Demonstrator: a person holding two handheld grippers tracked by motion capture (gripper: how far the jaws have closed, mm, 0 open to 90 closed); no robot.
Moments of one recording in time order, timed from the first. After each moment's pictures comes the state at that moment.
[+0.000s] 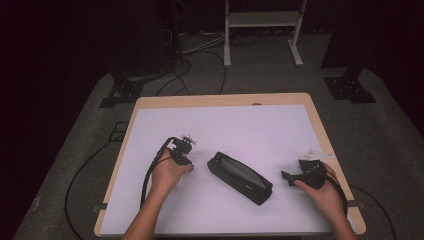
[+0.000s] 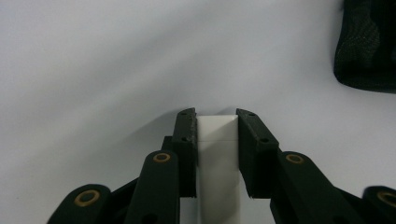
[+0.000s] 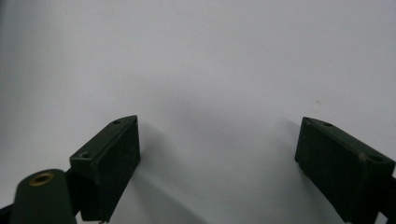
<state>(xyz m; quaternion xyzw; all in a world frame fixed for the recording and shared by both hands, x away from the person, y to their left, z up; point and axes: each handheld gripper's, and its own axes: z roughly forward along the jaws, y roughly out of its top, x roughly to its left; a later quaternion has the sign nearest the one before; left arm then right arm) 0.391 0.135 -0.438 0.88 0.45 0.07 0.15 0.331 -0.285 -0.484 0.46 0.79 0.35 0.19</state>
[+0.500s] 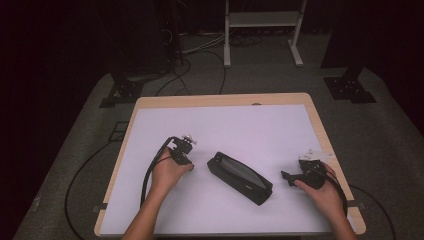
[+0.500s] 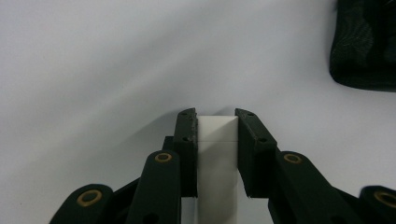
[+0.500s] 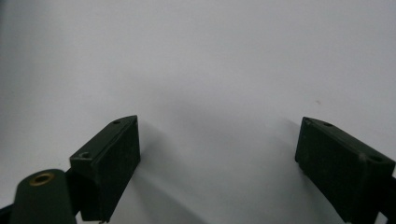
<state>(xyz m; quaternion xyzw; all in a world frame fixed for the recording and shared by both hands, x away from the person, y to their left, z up) 0.391 0.137 -0.435 0.88 0.44 0.07 0.17 0.331 -0.285 -0.484 0.46 0.79 0.35 0.19</state>
